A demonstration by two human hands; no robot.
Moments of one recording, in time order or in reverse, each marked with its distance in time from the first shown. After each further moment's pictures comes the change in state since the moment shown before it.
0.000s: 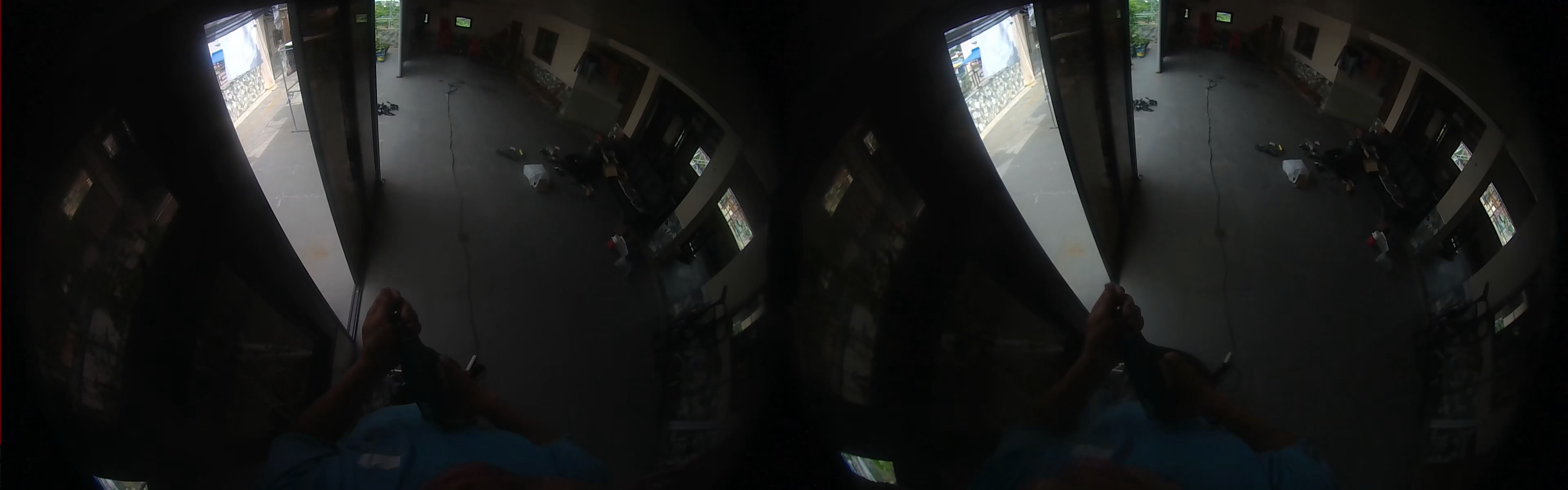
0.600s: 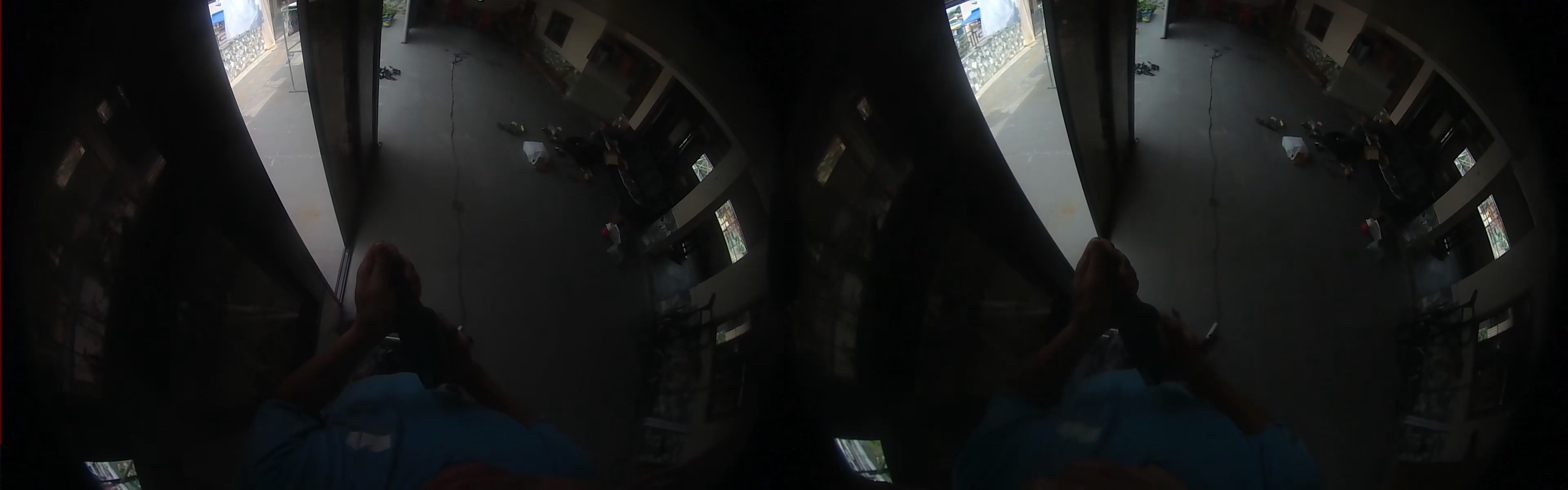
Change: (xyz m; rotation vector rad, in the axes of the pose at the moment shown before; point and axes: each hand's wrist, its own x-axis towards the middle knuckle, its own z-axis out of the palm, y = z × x) left_hand -0.004 0.009 0.027 0.157 -0.080 0.254; right_hand 0.007 0.013 0.013 0.065 0.096 0.136
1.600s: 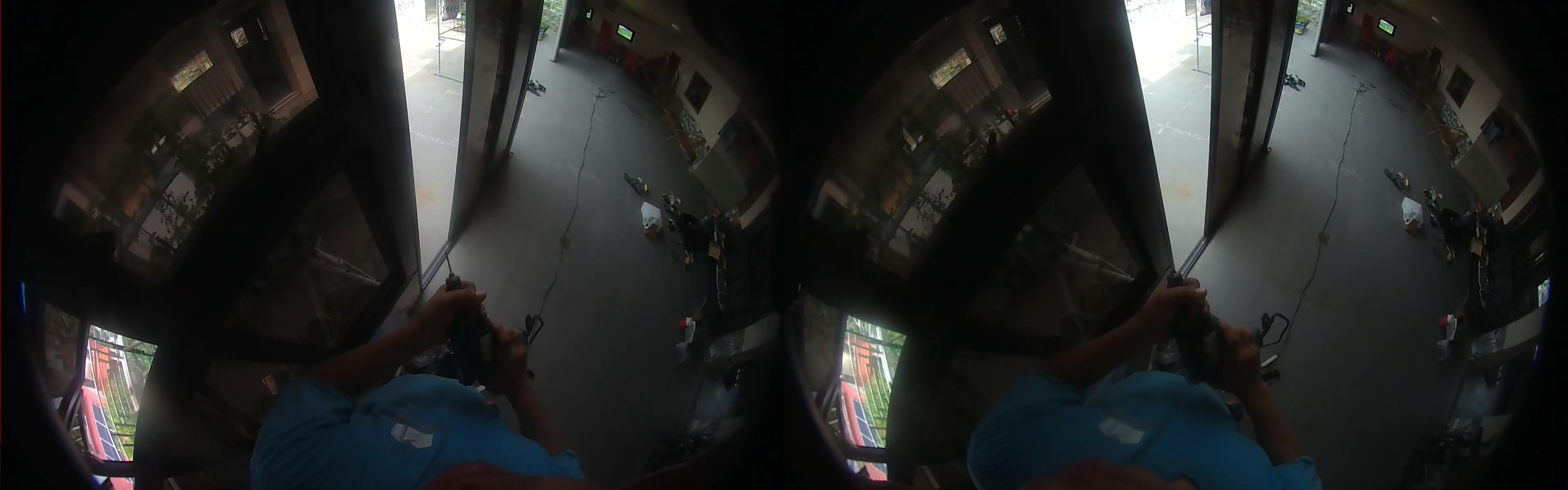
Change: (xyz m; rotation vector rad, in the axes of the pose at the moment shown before) left_hand -0.046 0.015 -0.086 -0.113 0.018 -0.325; right_hand 0.077 -0.031 -0.010 0.148 -0.011 -0.053
